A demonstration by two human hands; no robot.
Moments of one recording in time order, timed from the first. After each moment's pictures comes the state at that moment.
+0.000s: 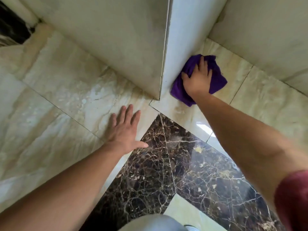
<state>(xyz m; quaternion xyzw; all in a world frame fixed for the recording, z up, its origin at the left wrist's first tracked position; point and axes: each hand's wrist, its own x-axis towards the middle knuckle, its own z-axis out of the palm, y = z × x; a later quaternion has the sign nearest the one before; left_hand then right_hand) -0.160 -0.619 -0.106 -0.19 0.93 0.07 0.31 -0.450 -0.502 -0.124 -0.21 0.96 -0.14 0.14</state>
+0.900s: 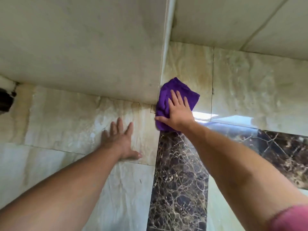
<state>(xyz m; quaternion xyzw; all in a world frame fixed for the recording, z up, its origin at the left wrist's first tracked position) -0.164 -0.711 -0.075 -0.09 0.89 0.05 0.45 -0.289 -0.491 -0.101 -0.20 0.95 -0.04 0.22</state>
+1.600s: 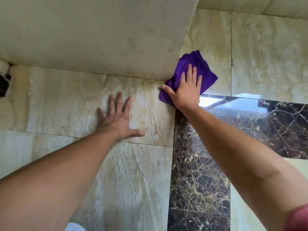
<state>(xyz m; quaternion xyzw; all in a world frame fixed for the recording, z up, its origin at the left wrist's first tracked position) -0.150 -0.771 -0.112 -0.05 0.94 0.03 0.34 -0.266 -0.540 -0.142 -0.03 0.99 -0.10 0.07</state>
